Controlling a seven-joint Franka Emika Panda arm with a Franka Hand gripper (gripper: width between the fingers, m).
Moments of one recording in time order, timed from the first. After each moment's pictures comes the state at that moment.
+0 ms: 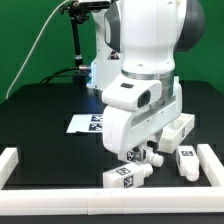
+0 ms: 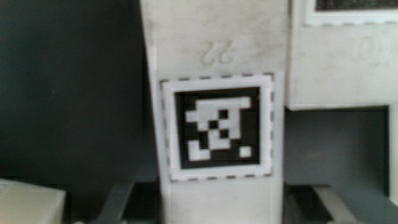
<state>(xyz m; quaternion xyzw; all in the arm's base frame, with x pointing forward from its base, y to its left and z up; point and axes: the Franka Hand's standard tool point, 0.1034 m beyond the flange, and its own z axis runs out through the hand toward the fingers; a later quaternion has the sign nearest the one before) 0.541 0.037 0.025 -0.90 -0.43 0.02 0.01</state>
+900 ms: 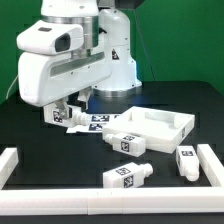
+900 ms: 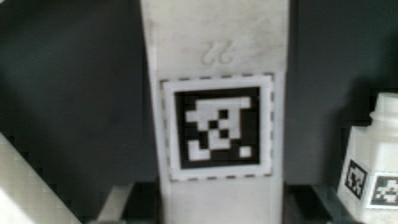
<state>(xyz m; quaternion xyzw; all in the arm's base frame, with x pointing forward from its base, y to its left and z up) 0.538 -0.089 0.104 -0.88 -0.47 0.03 -0.01</state>
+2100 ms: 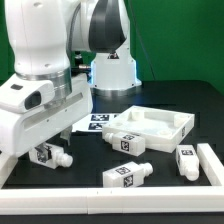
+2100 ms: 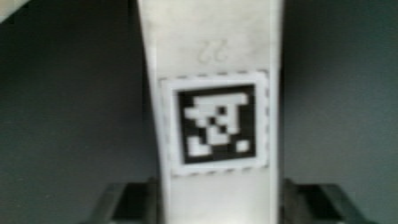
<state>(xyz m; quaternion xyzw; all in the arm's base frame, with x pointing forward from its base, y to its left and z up) 0.530 -0.132 0.023 -0.89 -0.45 0.04 0.03</state>
